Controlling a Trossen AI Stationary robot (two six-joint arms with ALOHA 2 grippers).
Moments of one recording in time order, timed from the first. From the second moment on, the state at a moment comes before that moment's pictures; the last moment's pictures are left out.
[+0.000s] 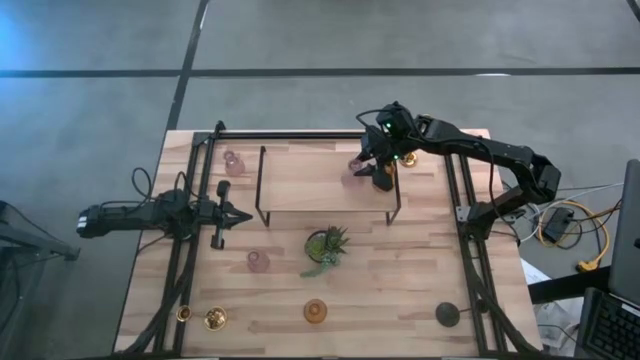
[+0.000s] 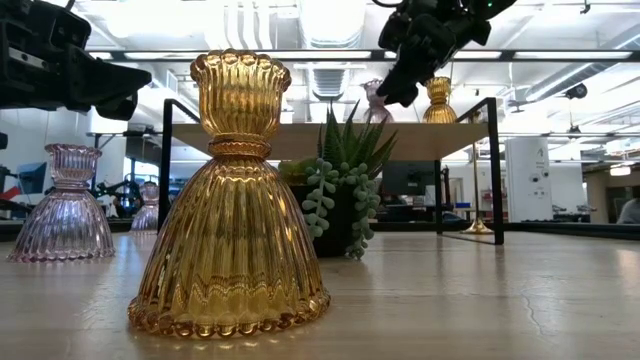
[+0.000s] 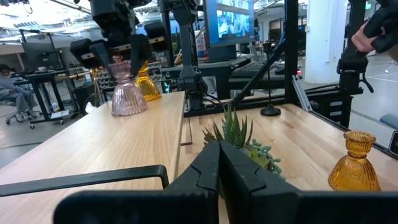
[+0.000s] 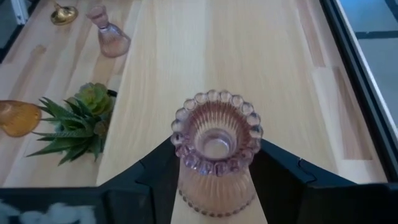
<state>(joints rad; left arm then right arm) 0.02 0.03 0.01 0.03 0.08 0.12 -0.50 1.45 1.23 -0.58 -0.47 -0.29</state>
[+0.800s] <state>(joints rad) 0.02 0.03 0.01 0.03 0.08 0.12 -0.50 1.44 1.44 -0.82 -0.43 -0.27</state>
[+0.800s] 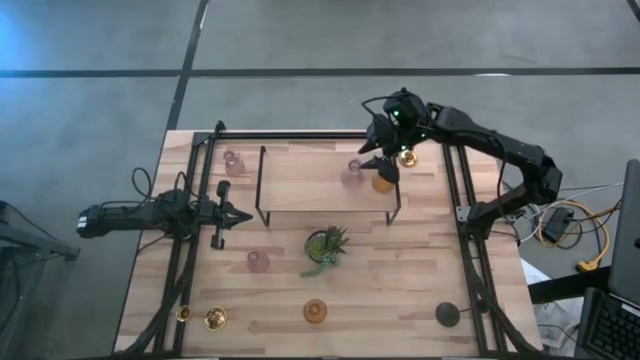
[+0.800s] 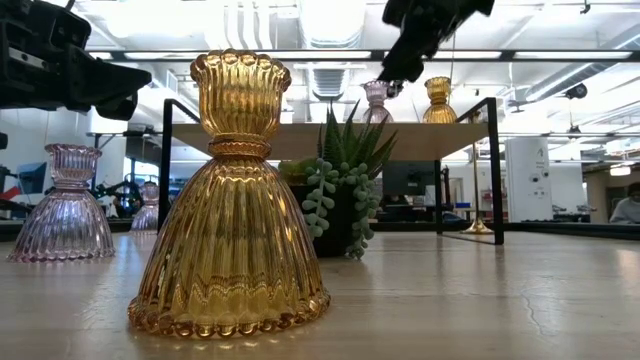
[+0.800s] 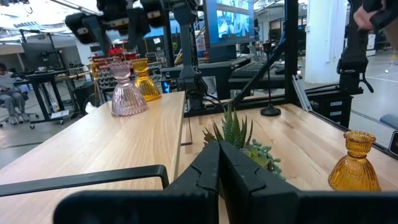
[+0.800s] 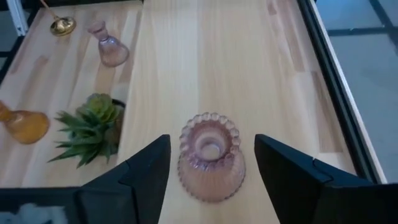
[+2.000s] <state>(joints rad) 0.02 0.03 0.01 0.03 0.08 0.12 -0.49 1.43 1.52 -1.23 -0.31 -0.16</state>
